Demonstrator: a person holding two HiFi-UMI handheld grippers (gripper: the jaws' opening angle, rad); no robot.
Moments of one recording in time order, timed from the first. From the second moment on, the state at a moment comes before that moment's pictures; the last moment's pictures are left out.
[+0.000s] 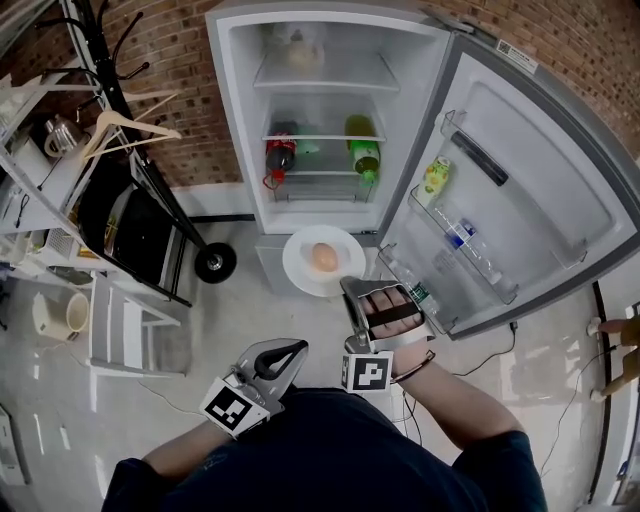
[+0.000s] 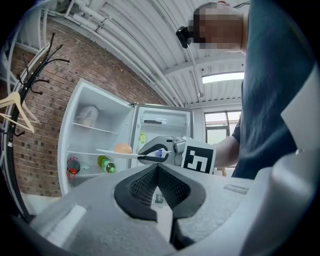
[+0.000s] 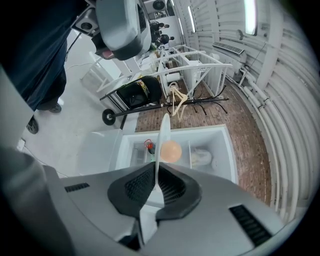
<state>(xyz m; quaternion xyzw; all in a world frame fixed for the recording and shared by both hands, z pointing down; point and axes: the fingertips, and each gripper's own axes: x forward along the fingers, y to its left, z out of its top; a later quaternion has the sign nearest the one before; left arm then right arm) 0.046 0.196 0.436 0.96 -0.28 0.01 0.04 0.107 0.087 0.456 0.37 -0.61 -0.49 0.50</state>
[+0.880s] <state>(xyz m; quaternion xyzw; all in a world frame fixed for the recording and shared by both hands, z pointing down) 0.016 0.067 0.441 0.97 -0.25 0.00 0.05 0.077 -0.026 0.463 0.37 -0.60 -0.48 0.52</state>
